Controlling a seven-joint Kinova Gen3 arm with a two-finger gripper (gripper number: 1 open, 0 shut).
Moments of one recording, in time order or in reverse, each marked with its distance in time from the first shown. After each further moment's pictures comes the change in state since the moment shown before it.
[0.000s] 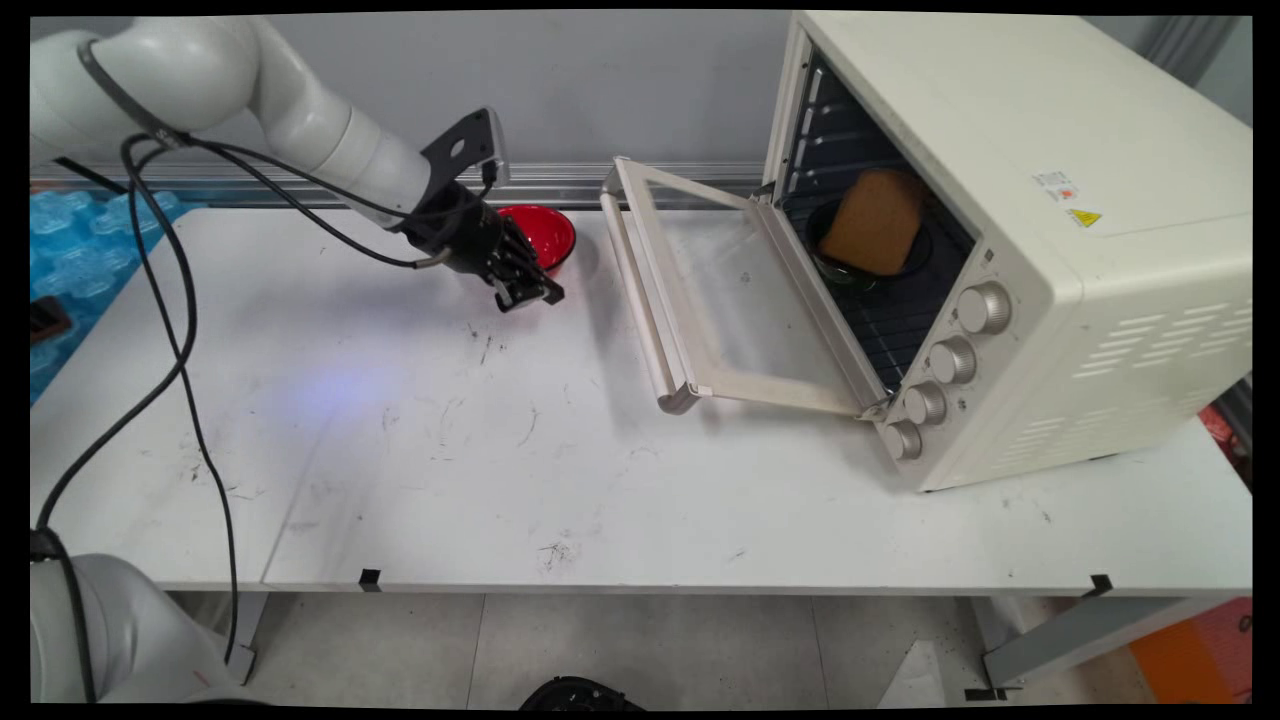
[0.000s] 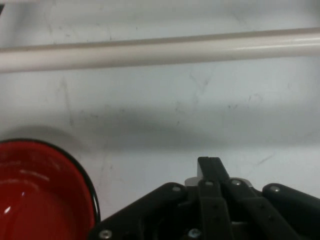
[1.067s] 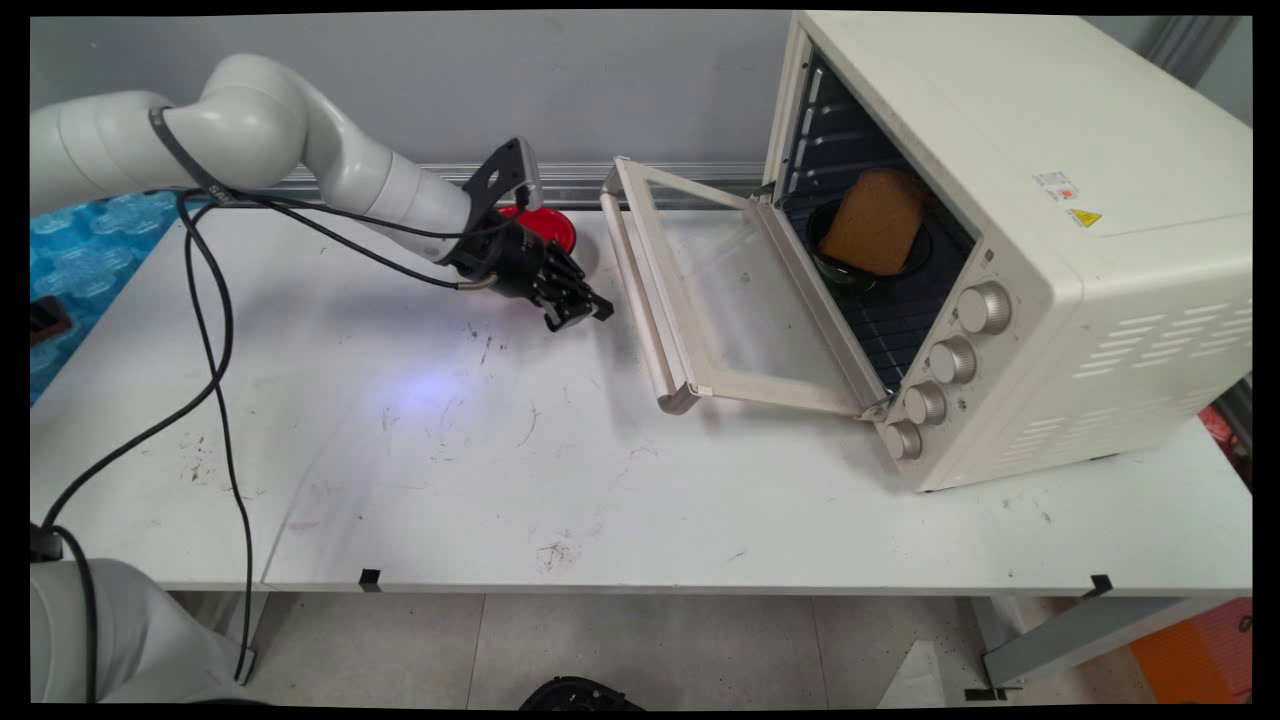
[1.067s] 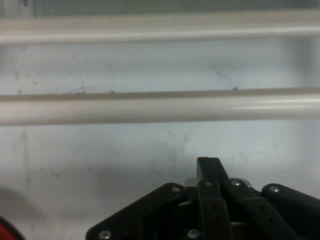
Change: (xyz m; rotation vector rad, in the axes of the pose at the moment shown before) arm -0.005 0.006 0.050 -0.053 0.148 -0.040
